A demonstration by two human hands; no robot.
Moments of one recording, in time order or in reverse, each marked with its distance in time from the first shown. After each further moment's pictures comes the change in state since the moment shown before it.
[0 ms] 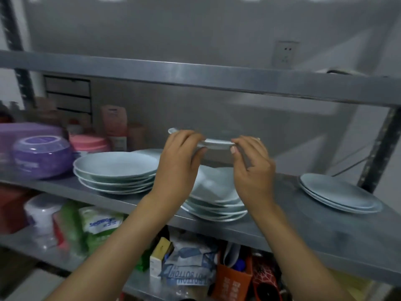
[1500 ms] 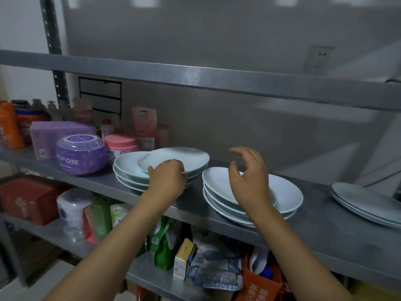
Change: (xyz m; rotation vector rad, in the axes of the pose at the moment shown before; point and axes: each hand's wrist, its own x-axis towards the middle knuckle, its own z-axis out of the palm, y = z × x) left_hand -0.018 -0.102 -0.032 0.380 -0.536 -0.581; right_hand -0.015 -0.045 0.063 -0.002 -0.267 0.299
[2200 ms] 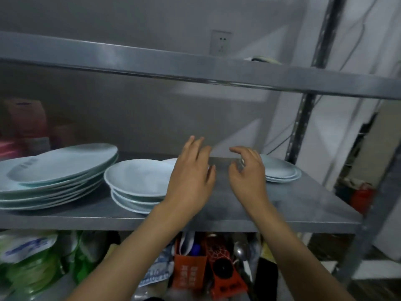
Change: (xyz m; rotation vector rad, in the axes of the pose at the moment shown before) left_hand -0.074 0.203 0.071 -0.426 0.161 0.738; right_hand -0.024 0.113 -0.158 -0.294 0.183 0.126
